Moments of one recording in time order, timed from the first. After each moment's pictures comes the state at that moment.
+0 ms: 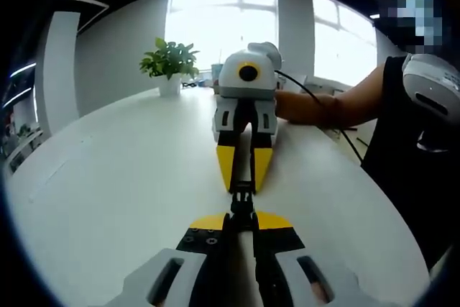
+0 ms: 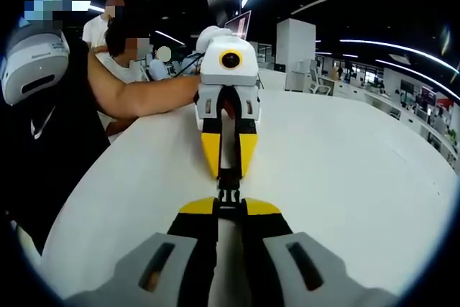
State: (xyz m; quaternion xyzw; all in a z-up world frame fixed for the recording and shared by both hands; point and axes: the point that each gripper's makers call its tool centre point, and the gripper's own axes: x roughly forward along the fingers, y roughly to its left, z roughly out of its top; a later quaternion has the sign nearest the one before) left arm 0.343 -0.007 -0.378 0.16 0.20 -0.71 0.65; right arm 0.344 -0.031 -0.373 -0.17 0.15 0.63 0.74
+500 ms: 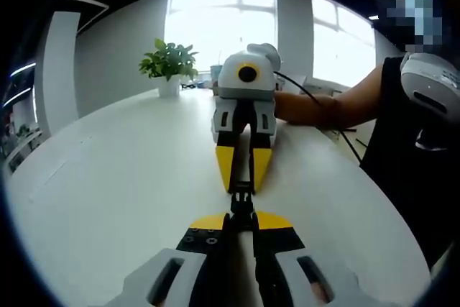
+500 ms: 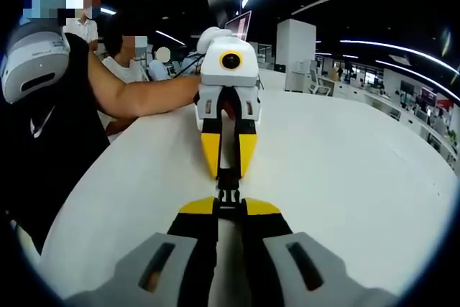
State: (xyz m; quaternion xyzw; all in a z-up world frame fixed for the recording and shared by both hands) left arm 0.343 -0.006 -0.378 0.16 0.19 -0.72 0.65; right arm 0.344 -0.030 -0.372 -0.17 0.14 0.63 0.74
